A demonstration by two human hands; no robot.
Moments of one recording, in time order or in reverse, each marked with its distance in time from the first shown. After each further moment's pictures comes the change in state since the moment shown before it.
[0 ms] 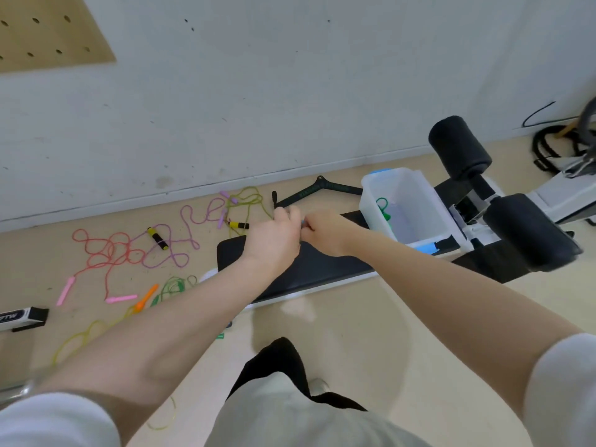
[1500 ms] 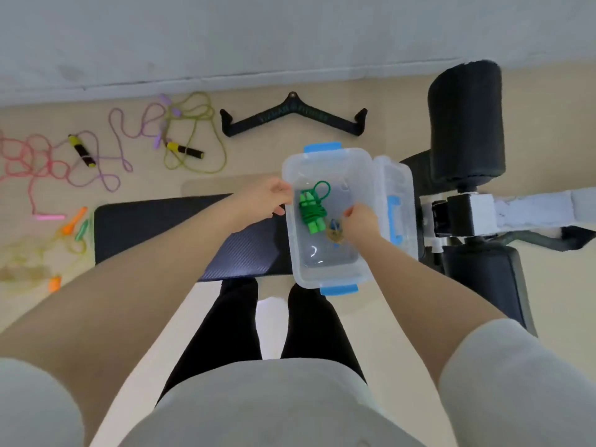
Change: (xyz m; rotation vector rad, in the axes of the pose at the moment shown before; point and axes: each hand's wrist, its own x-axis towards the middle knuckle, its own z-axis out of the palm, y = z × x) left_hand 0.342 0.182 0.076 -1.324 -0.750 -0.557; right_hand 0.136 0.426 -0.039 0.449 -0.104 0.714
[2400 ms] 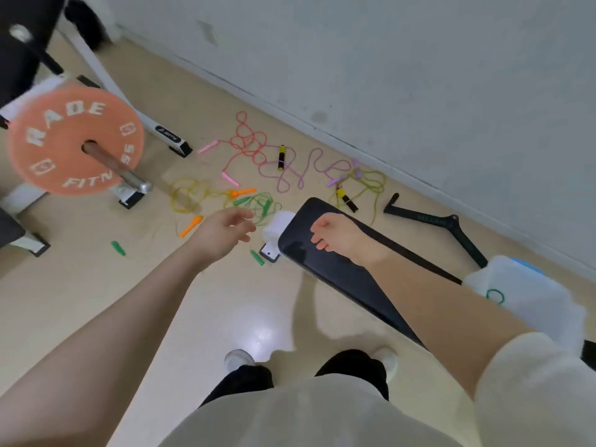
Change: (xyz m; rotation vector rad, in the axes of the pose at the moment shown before) left_hand -0.337 -0.366 -0.148 -0.501 0.834 0.015; right_hand -0.258 -0.230 0.284 -0.220 -0.550 -0.738
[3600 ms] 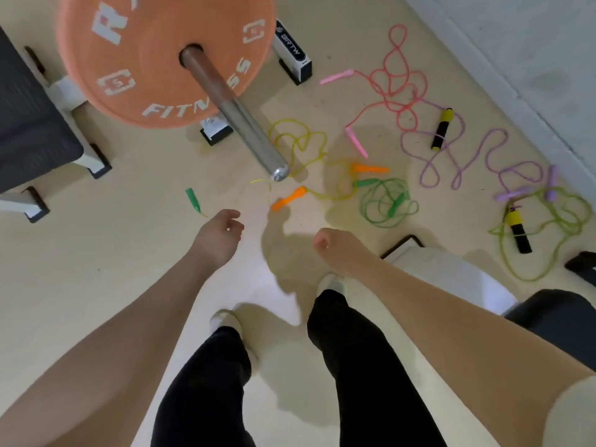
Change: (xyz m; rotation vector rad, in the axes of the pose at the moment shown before) left_hand 0.305 -0.374 -0.285 -0.105 0.272 -0.483; right_hand 0.414 -0.112 0.381 -0.675 -0.402 0.015
